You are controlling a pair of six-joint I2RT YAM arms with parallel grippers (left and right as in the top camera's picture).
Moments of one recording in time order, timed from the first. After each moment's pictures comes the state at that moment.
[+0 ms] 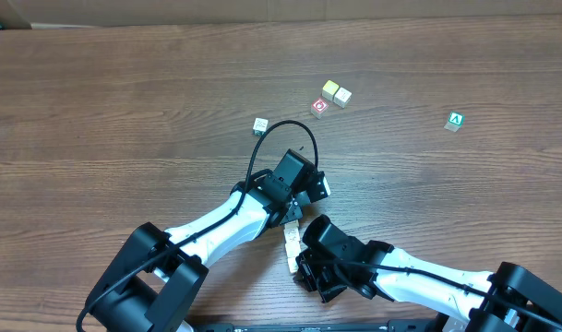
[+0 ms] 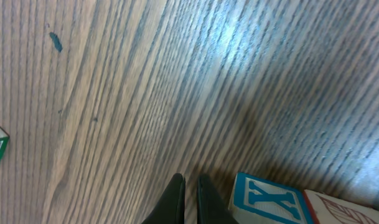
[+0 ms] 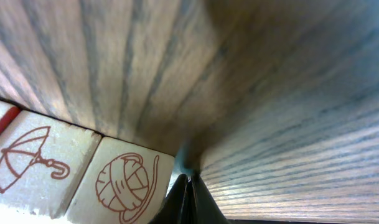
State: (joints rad) left arm -0.68 1.70 0.87 -0.33 -0.12 0.59; right arm 0.96 1.50 0.52 -0.12 -0.37 2.09
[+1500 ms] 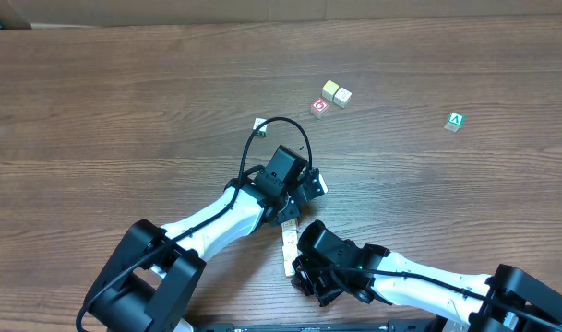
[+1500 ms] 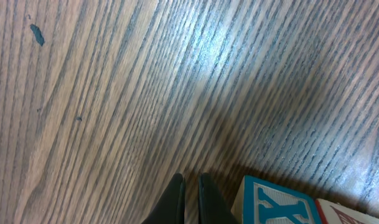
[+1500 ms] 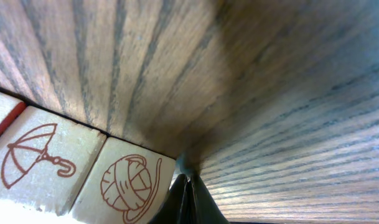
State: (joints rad) left arm -0.63 1.71 0.87 -0.32 -0.03 0.58; right arm 1.00 1.50 0.53 -0.13 -0.34 2.09
